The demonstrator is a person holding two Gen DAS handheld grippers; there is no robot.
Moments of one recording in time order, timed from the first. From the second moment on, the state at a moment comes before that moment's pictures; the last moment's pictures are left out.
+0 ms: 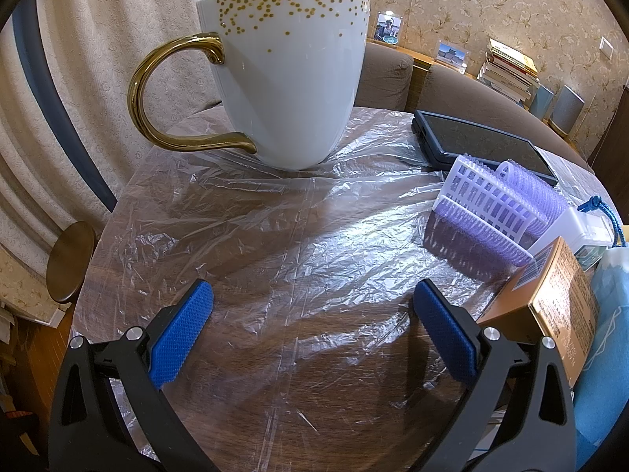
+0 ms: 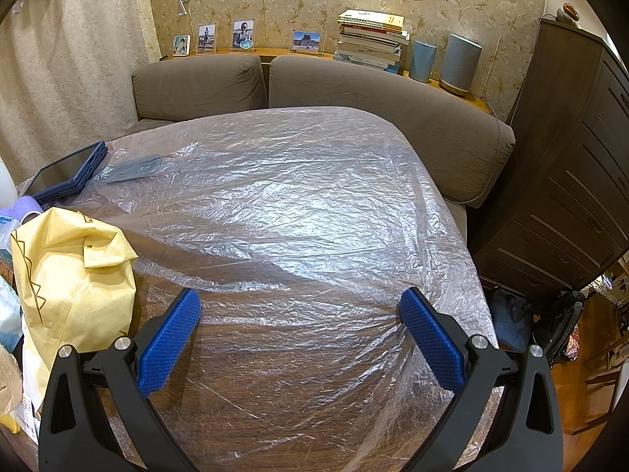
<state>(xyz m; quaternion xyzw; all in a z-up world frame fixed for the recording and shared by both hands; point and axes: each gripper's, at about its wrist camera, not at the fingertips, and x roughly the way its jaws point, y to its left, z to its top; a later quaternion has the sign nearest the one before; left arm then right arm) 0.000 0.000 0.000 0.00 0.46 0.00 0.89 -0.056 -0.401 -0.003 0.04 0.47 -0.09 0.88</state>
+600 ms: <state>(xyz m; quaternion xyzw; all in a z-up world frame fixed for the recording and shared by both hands) 0.001 0.002 0.001 0.00 0.47 -0.01 0.88 -0.051 -0.401 0.002 0.06 0.48 -0.11 0.87</state>
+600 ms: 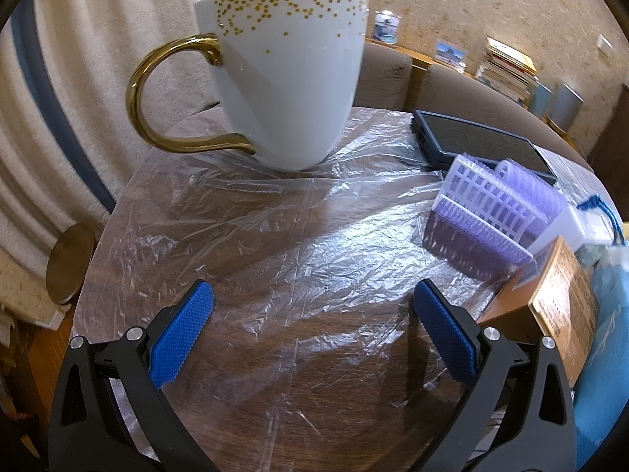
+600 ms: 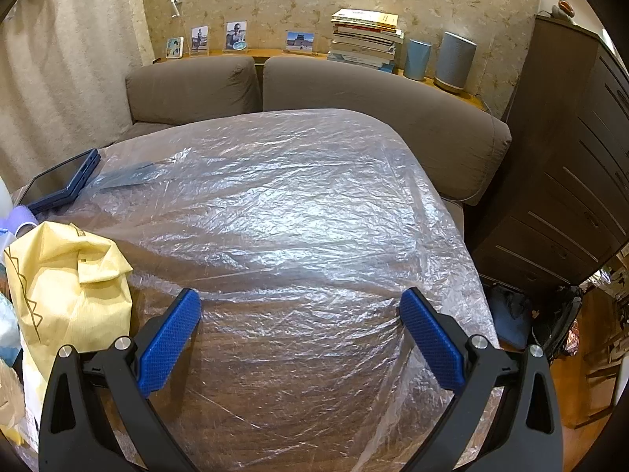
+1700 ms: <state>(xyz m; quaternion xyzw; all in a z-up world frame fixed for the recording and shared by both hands) -0.083 -0.139 0.050 0.17 0.44 -0.27 0.84 -0.032 -0.304 0.010 0.16 0.50 0.01 0.85</state>
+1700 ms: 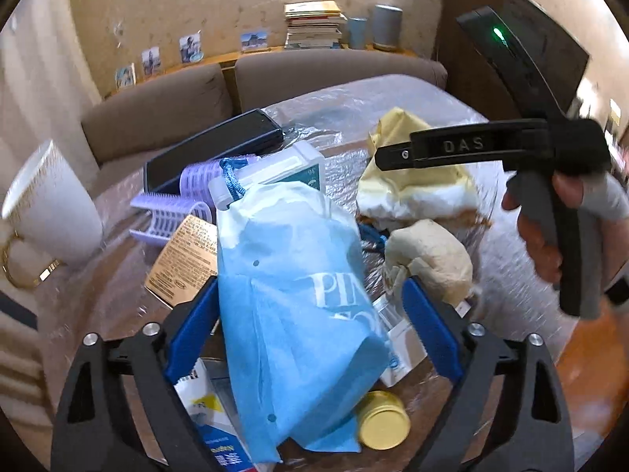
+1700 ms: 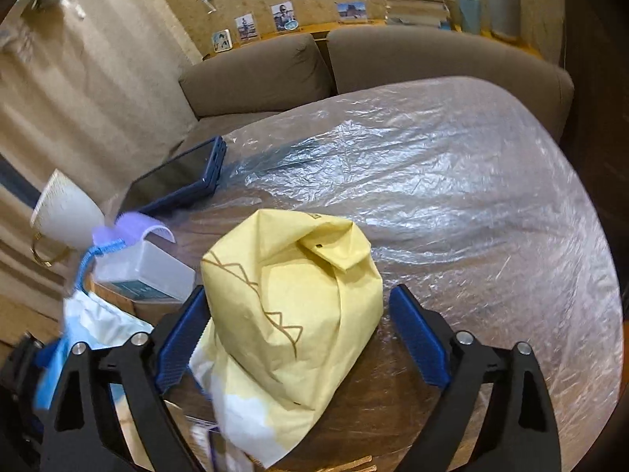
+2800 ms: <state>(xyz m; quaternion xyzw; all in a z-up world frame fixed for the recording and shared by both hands) -0.091 -0.090 0.085 0.02 0.37 -0.25 0.89 -0.108 -0.326 0.108 0.13 0.36 0.03 0.92</state>
